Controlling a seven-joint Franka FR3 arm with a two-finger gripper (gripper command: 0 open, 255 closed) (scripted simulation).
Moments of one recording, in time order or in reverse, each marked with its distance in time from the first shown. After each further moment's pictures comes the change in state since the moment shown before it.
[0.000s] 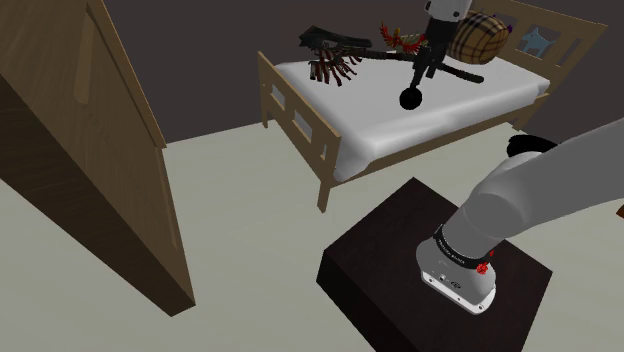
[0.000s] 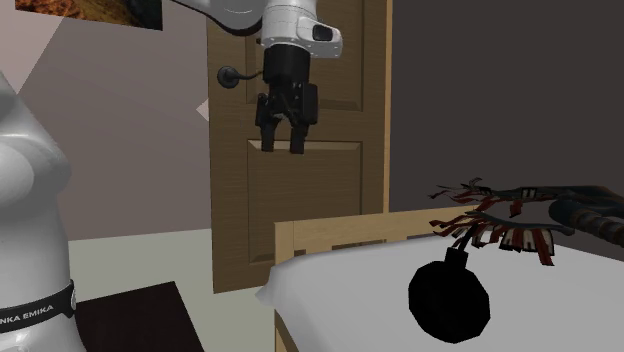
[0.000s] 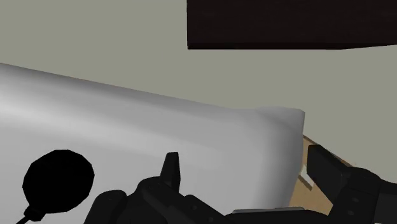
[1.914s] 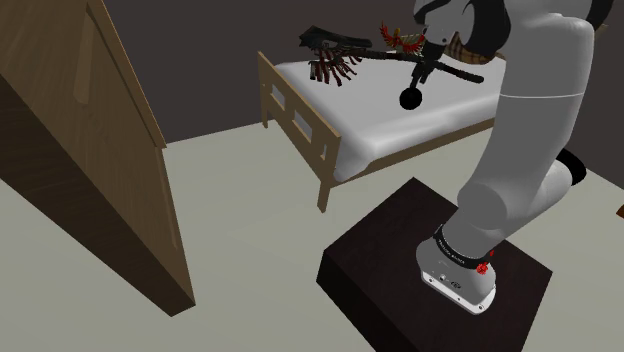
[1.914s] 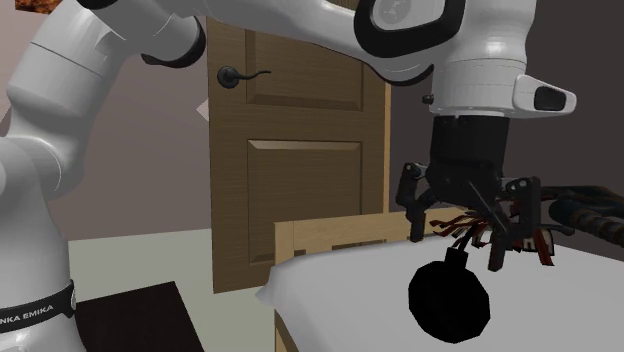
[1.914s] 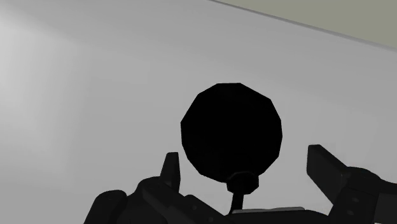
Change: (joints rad) arm -0.216 0.873 -0.215 0.606 0.476 0.148 -0.602
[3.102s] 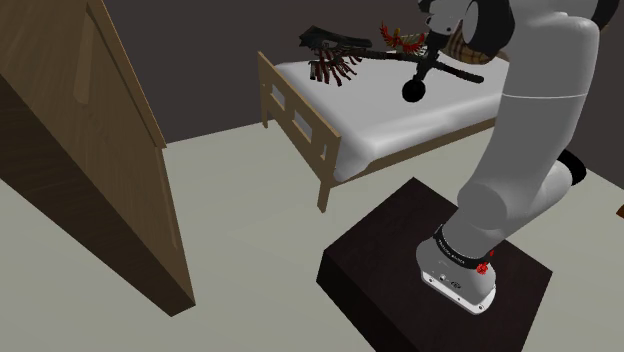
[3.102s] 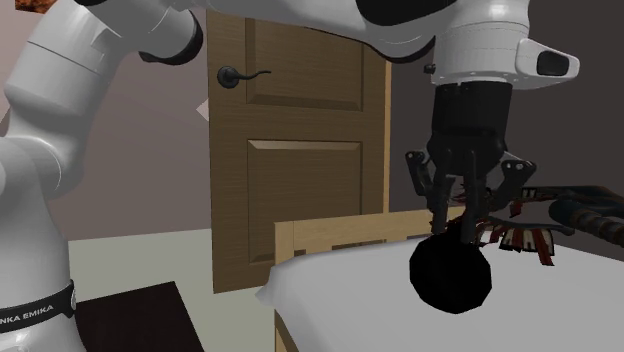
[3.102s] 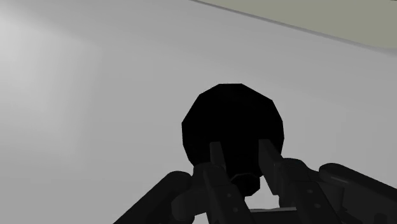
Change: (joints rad) arm -0.002 -0.020 -0.008 0.061 -0.016 -0.076 0.015
